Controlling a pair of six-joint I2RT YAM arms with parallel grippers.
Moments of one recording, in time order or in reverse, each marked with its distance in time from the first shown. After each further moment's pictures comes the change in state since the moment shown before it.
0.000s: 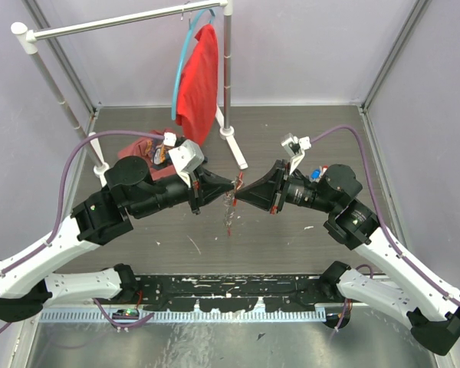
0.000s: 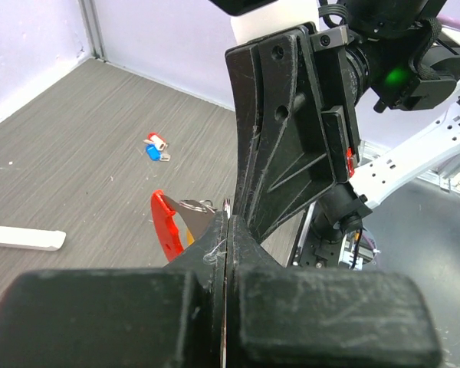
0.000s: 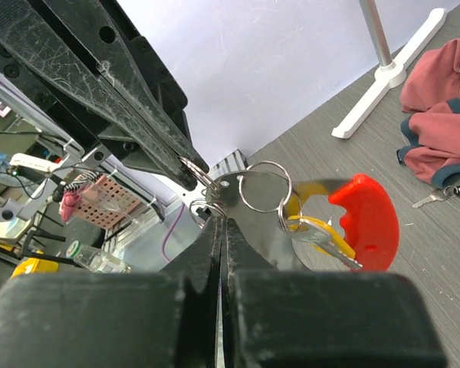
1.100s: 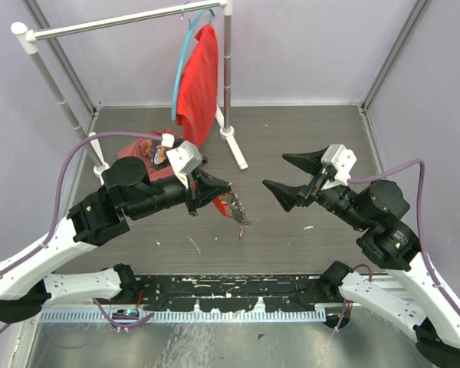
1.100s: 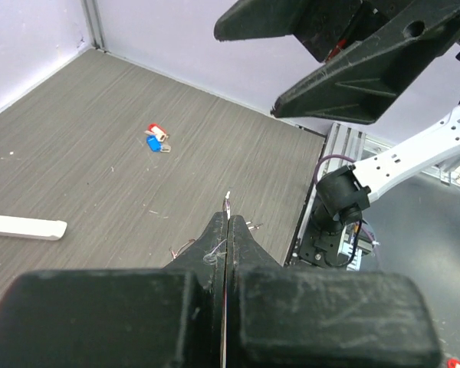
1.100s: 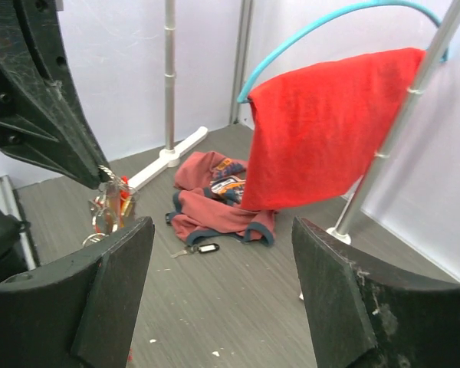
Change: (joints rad) left arm 0.000 -0.014 0.006 -0.039 -0.009 0.001; right arm 0.000 -0.158 0.127 -0.218 0.349 -0.716
